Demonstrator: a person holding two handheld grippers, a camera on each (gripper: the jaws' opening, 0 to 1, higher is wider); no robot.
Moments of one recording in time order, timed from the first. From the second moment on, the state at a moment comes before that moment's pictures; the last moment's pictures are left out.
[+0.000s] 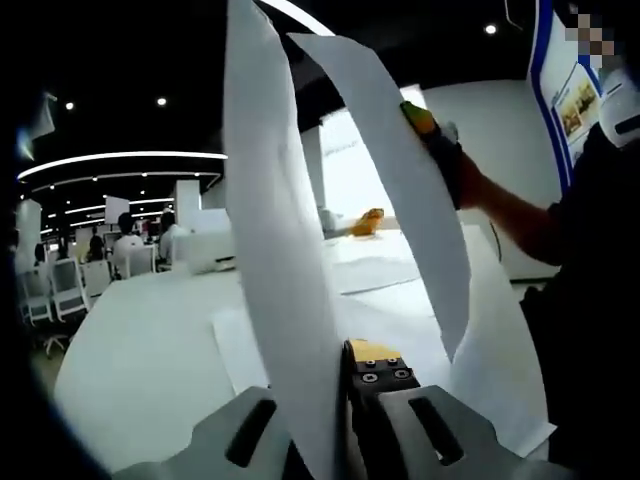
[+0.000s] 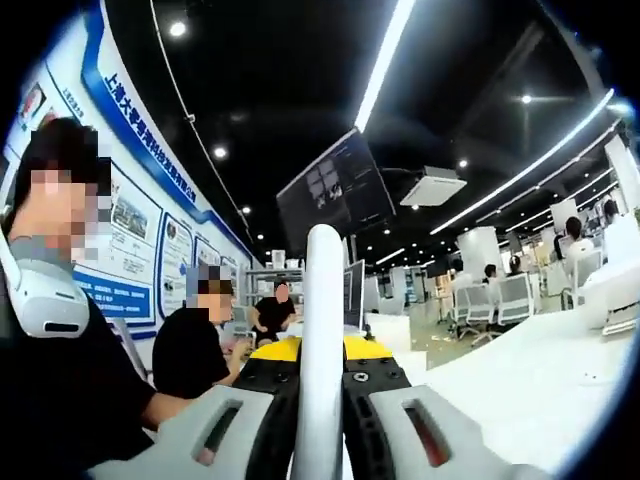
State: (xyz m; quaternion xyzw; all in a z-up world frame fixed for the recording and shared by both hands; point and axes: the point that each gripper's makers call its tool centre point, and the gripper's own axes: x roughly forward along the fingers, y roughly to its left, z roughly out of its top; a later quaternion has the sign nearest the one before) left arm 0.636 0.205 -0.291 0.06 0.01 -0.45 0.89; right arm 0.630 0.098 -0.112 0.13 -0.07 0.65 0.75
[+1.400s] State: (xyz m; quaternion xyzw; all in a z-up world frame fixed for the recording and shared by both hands) left arm 0.631 0.203 -0.282 0.03 0.00 -0.48 0.88; right arm 0.713 0.130 -0.165 0.06 -0.08 0.60 0.80
